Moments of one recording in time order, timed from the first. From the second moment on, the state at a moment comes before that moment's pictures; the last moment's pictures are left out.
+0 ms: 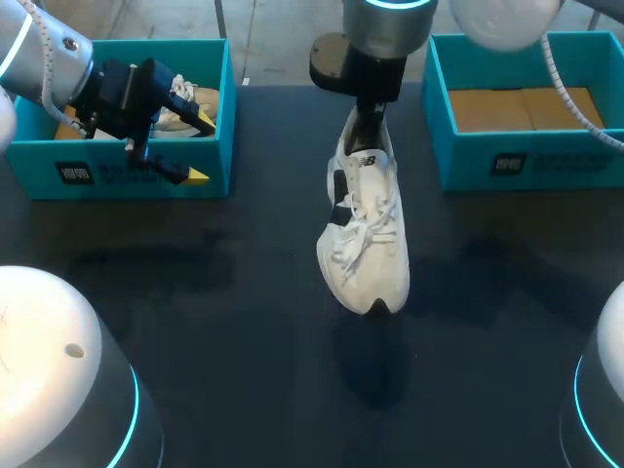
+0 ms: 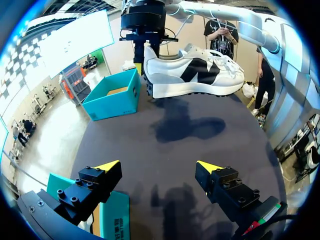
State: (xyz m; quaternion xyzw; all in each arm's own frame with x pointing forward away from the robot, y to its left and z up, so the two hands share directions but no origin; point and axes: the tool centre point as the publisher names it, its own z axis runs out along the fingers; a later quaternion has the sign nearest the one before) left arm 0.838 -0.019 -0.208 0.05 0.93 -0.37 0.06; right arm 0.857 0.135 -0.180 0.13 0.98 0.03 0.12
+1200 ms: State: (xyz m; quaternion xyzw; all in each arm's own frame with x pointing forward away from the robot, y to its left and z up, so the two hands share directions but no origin) left arm 0.838 -0.019 -0.208 0.05 0.93 -0.37 0.06; right arm 0.904 0.024 -0.147 0.07 0.98 0.01 0.16
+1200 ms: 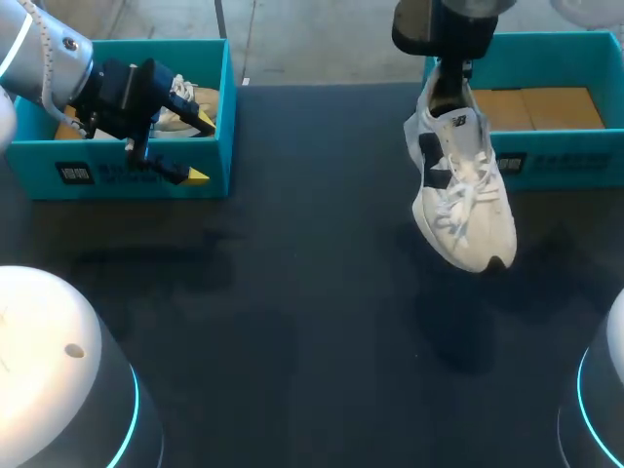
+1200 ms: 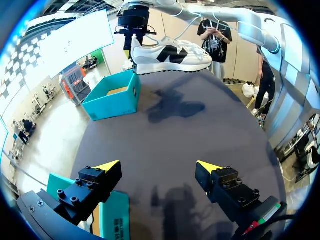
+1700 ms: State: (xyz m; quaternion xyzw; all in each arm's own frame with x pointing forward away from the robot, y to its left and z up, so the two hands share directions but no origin) left arm 0.838 -0.019 -0.208 0.05 0.93 -0.37 0.06; right arm 0.919 0.005 -0.142 0.03 0.99 -0.01 0.16
